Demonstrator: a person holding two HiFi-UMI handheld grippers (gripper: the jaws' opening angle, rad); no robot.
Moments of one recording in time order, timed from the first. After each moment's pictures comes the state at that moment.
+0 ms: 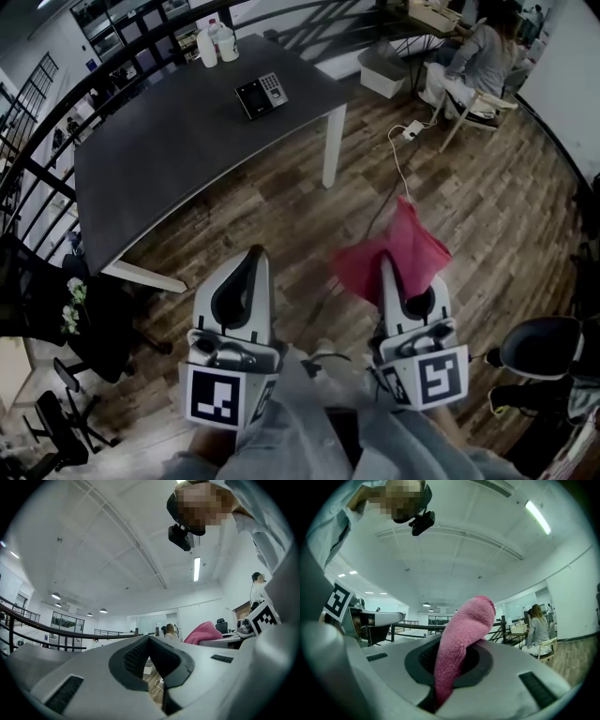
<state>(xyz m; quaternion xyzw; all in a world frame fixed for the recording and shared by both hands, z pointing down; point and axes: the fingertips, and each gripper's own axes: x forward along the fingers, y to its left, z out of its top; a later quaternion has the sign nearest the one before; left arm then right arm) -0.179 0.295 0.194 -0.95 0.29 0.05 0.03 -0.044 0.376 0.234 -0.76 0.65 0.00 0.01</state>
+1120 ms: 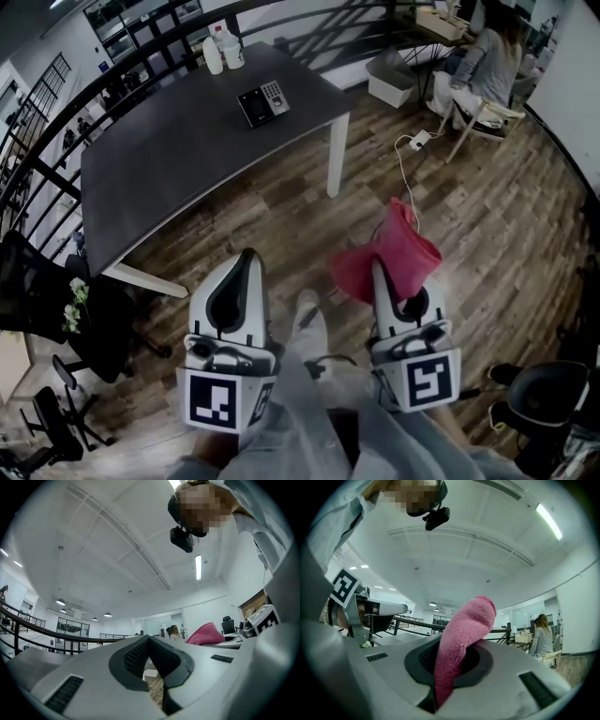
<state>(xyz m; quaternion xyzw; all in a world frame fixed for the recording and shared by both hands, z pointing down) -0.157 0.292 0.193 -0.94 0.33 0.06 0.04 -0.023 0.365 0.241 -0.73 0.68 0.05 -0.02</state>
